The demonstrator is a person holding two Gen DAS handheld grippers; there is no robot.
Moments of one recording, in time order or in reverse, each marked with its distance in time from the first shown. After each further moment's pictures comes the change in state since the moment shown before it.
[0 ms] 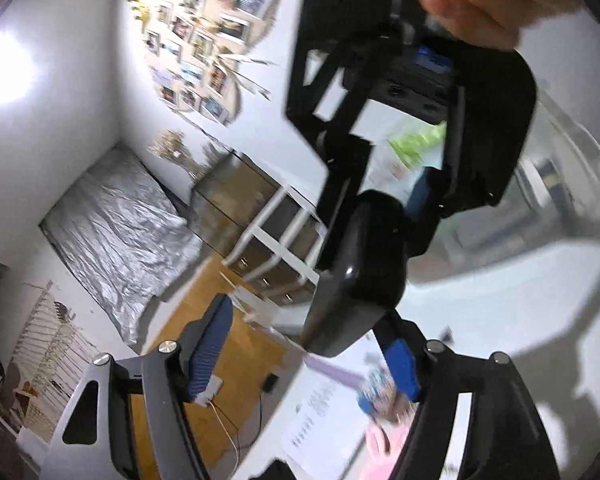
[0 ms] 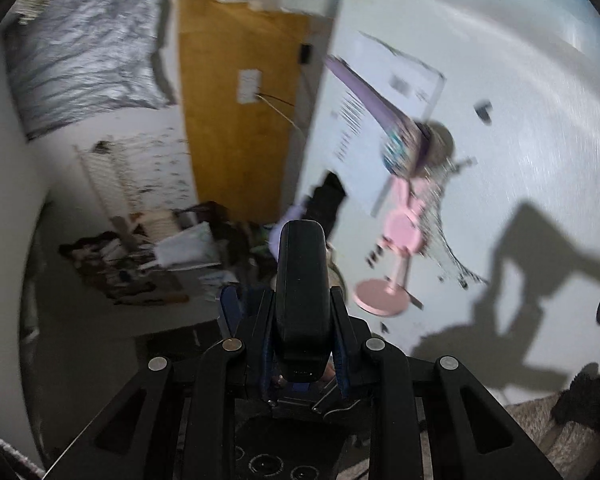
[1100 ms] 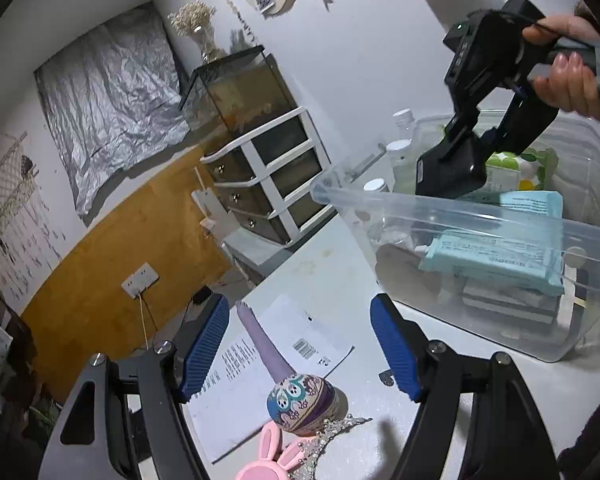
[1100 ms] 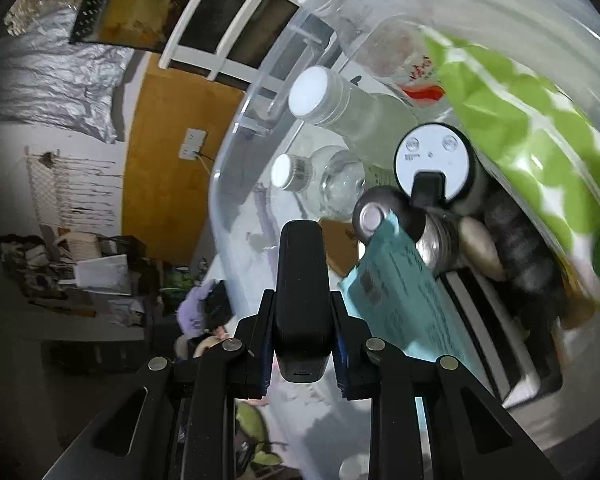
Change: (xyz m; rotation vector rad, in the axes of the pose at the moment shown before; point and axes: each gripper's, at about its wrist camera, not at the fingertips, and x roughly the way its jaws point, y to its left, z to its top) left arm 0.074 -0.018 0.023 -0.423 0.364 -0.083; right arm -0.087 0.004 0.165 -0.217 -0.118 -0.409
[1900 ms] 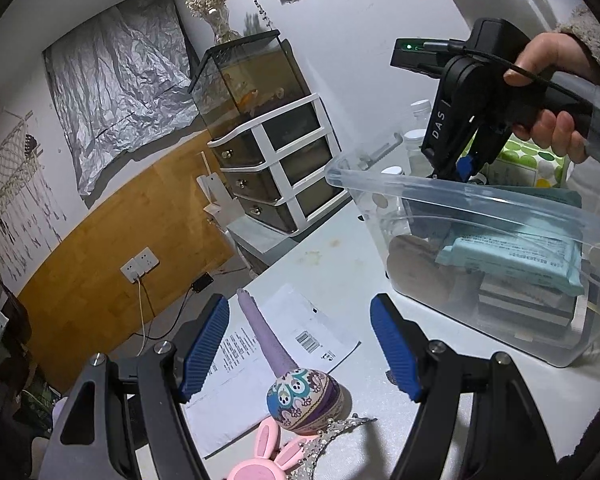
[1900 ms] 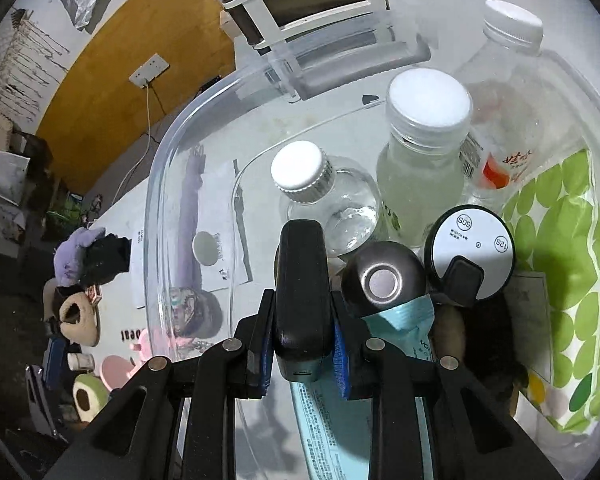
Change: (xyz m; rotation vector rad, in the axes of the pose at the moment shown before) left arm 0.017 0.009 -0.008 -0.042 0.015 0.012; right arm 0.064 0.063 0.010 -0.358 0.029 -0.398
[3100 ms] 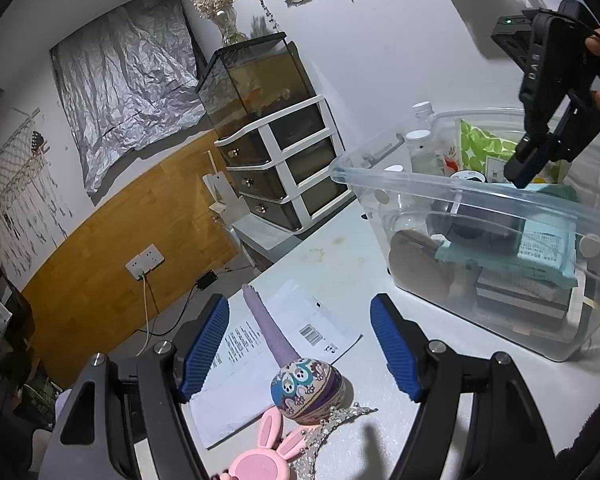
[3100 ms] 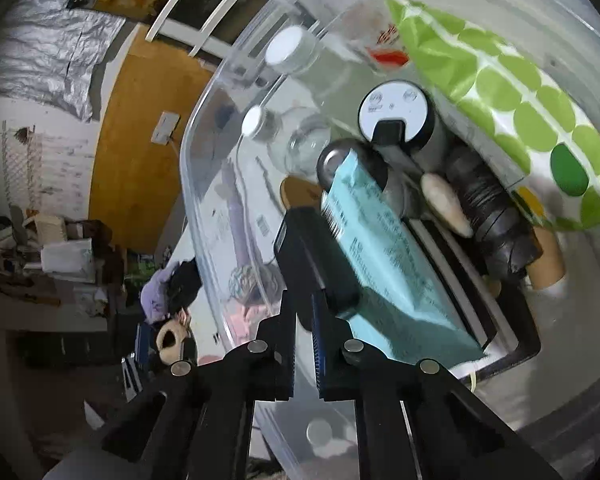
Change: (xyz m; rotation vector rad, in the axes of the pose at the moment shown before) left arm -0.011 0.003 -0.009 -0.018 0.005 0.014; right arm -0.047 -0.063 -0.077 0.313 0.014 0.276
